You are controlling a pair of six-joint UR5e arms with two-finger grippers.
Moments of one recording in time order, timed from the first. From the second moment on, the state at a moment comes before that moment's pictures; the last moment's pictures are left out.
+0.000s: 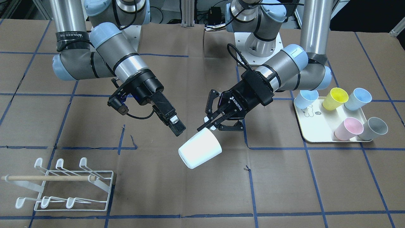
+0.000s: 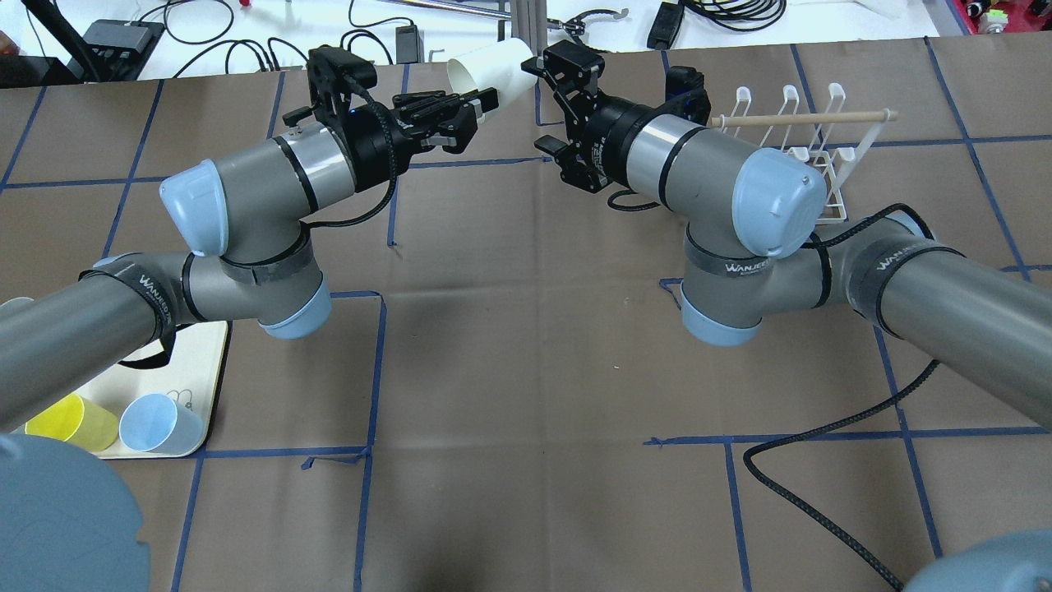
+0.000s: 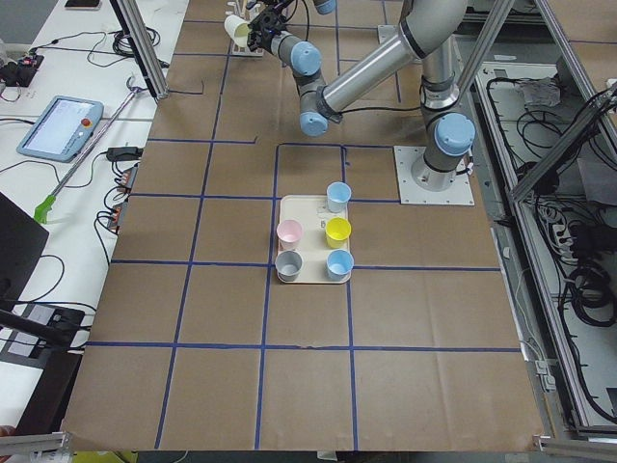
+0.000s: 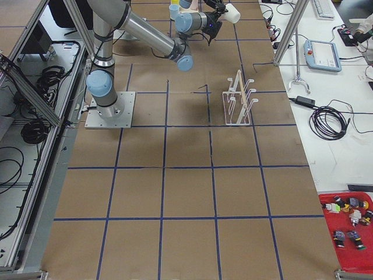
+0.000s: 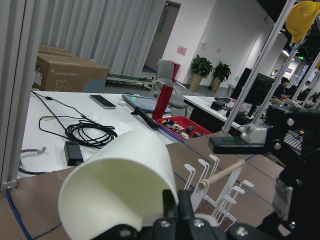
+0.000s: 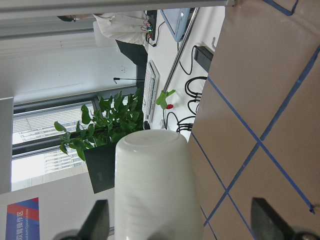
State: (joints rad) left arm -1.54 -1.95 -1.99 0.43 0.63 -0.06; right arm 1.71 -1.22 1.96 -3.50 -1.02 1.52
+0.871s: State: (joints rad) left arm -1.55 -1.94 -2.01 0.43 0.62 -0.06; right arm 1.73 -1.13 1.85 -3.49 -1.02 1.52
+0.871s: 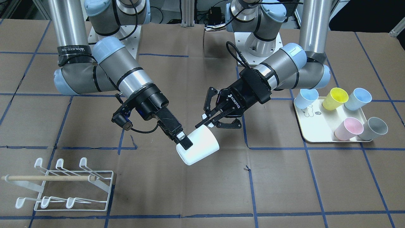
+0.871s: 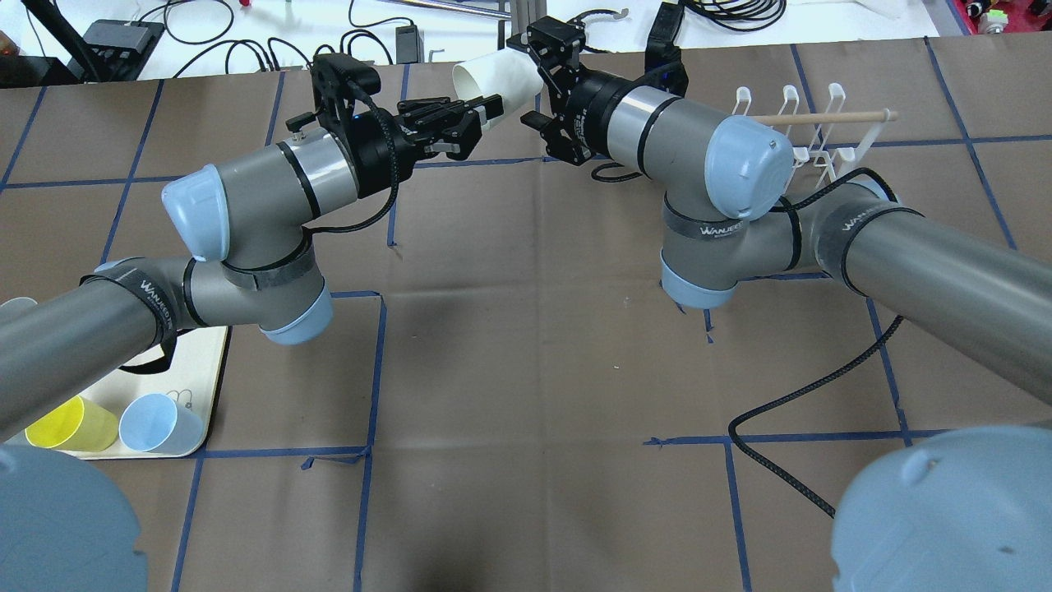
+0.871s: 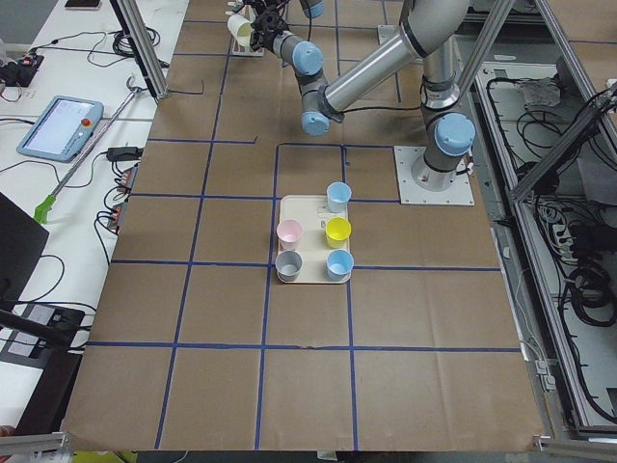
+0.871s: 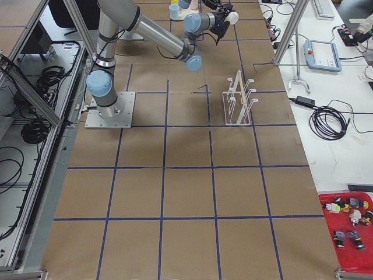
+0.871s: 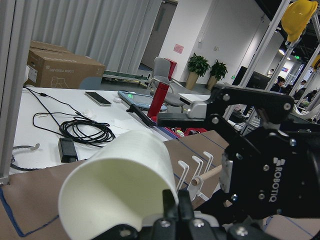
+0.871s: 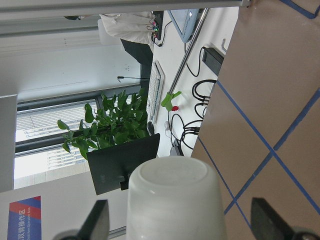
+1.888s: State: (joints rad) left arm -1.55 -1.94 -2.00 0.42 0.62 -0.06; right arm 1.74 -1.09 1.80 -3.49 -1.02 1.52
